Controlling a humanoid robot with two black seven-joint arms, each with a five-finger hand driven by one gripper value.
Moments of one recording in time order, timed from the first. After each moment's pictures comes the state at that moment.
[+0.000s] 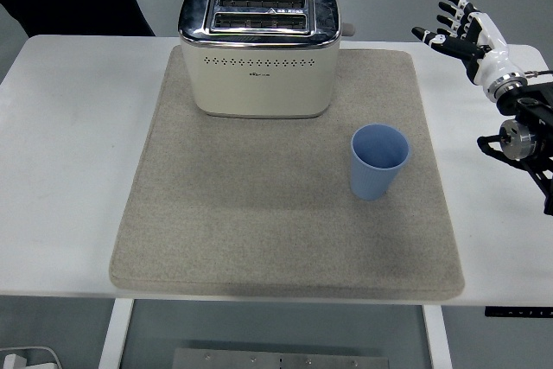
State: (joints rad) left arm -0.04 0.00 -0.04 -0.11 -0.04 -0.13 -0.08; right arm 1.03 -0.25 0.32 0.48 -0.24 -0.02 0.40
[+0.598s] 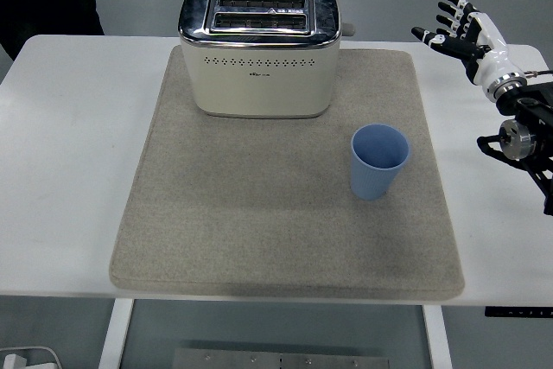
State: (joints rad) left arm -0.04 0.00 -0.04 -0.11 -0.03 -0.13 -0.09; right arm 1.03 -0.25 0.32 0.48 -0.24 -0.02 0.40
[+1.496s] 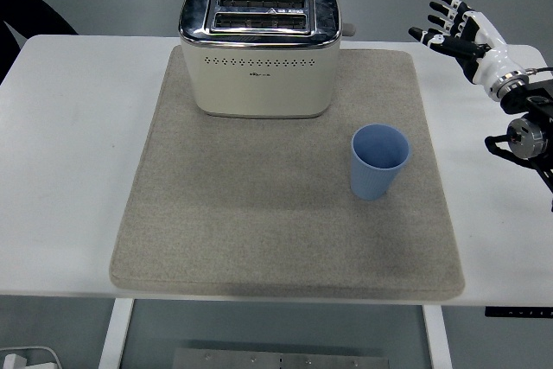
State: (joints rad) left arm -0.04 0.00 -0.04 -0.11 -0.04 -0.13 -0.09; right arm 1.03 -0.28 0.32 0.48 -0.23 0.10 0.40
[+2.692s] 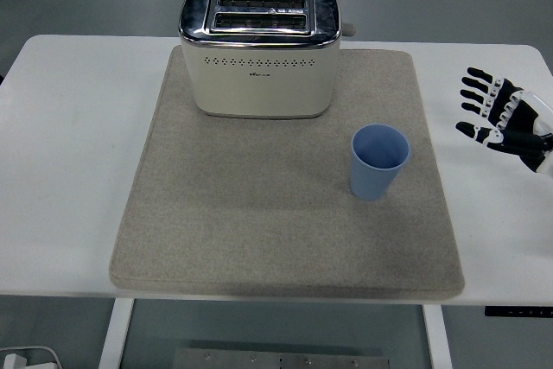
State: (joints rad) left arm -0.04 0.00 -0.04 -0.11 -0.04 -0.13 -0.09; right arm 0.66 -0.90 0.30 1.36 -0.37 -0.01 0.60
